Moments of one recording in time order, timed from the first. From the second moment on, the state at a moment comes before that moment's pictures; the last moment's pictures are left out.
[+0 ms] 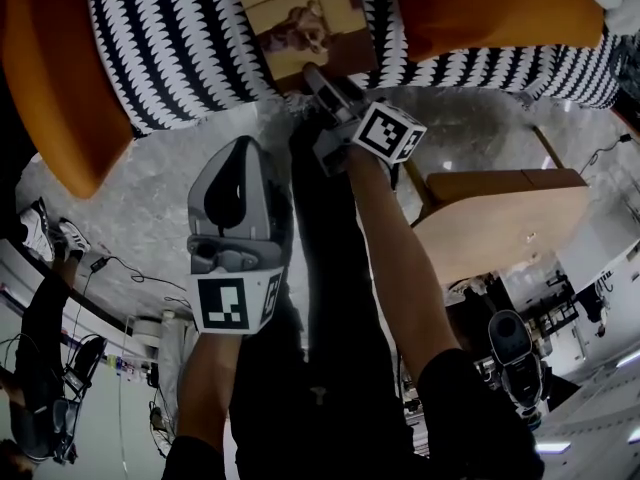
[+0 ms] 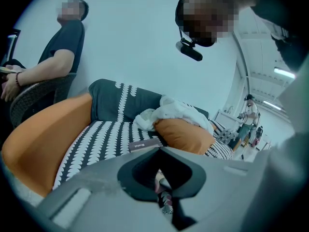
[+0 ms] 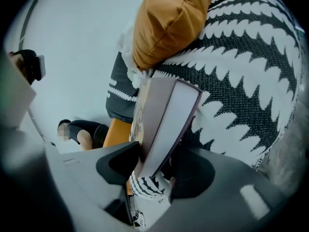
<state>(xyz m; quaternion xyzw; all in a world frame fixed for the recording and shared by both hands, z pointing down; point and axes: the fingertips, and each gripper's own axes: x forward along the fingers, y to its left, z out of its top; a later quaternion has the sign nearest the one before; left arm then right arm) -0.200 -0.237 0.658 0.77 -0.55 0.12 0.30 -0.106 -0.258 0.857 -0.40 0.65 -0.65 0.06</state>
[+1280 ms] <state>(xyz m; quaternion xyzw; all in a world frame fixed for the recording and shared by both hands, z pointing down) -0.202 -0.248 0.638 0.78 -0.55 0.11 0.28 -0.094 -0.263 0.814 -0.44 0.70 -0.56 -0.01</state>
